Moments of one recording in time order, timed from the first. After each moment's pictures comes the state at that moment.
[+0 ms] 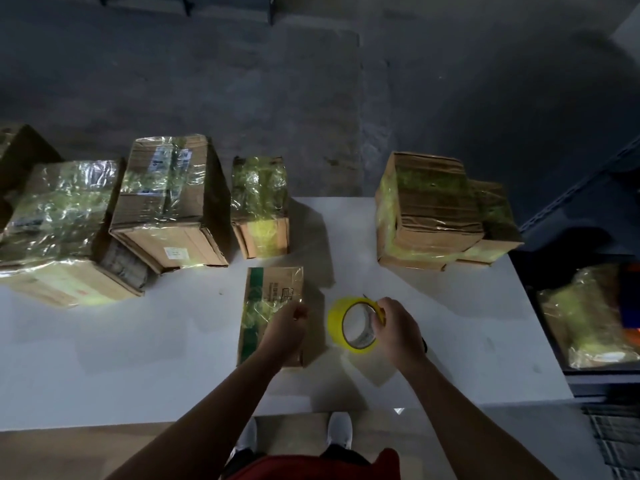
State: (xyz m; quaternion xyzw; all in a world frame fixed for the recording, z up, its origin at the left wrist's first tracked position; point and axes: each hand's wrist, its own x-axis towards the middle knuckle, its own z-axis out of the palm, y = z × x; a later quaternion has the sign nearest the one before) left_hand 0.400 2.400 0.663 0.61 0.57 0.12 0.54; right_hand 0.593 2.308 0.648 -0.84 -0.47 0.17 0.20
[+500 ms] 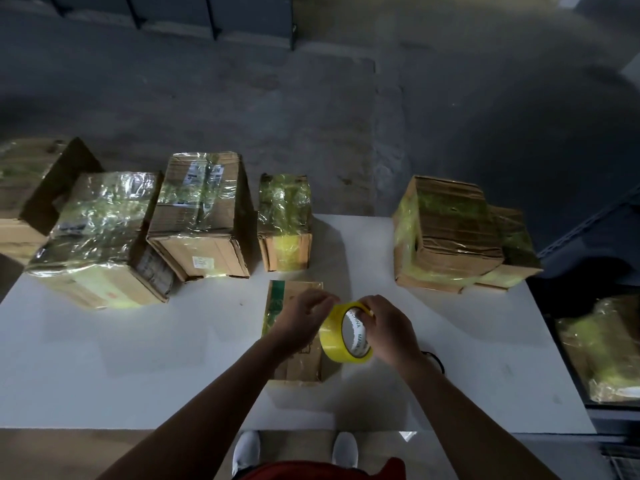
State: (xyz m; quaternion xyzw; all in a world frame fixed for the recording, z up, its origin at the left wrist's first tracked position) left_hand 0.387 2.431 0.708 0.70 0.42 0.19 0.54; right_hand 0.562 2.352 0.676 -0.78 -0.56 0.17 0.22
